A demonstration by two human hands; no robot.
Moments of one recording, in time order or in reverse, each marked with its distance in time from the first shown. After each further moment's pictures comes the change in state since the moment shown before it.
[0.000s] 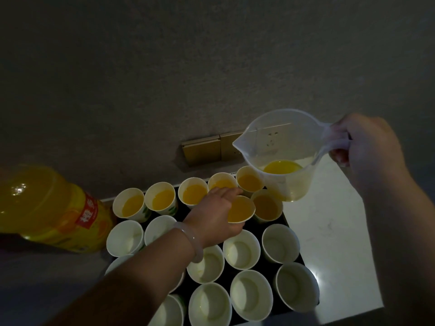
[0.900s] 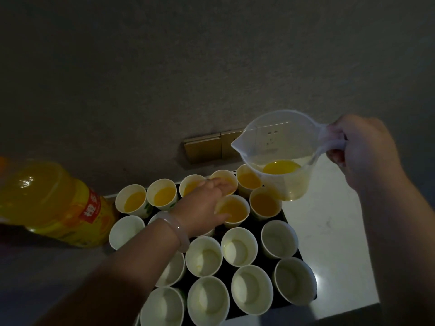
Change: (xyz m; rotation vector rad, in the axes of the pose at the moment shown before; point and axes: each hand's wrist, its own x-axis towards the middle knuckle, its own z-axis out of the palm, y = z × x) left_hand -0.011 -0.012 -0.021 0.014 -0.049 -0.009; right_hand 0.000 0.007 -0.001 0.023 -0.001 -0.010
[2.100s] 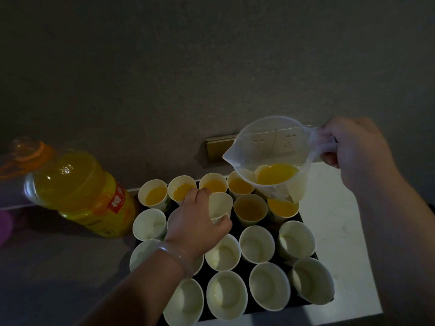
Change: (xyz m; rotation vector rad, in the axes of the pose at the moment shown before) left_hand -0.064 0.001 0.005 -0.115 0.301 -0.433; right_hand -0.034 -0.020 0.037 -0.112 -0.103 -0.018
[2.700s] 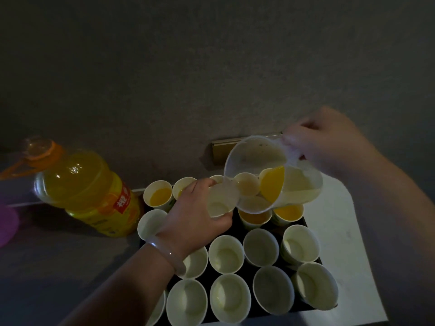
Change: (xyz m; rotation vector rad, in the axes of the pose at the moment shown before) left_hand 0.001 -0.001 -0.033 -0.209 0.073 0.162; right_hand -0.015 -0.039 0.026 -0.566 -0.309 -0.303
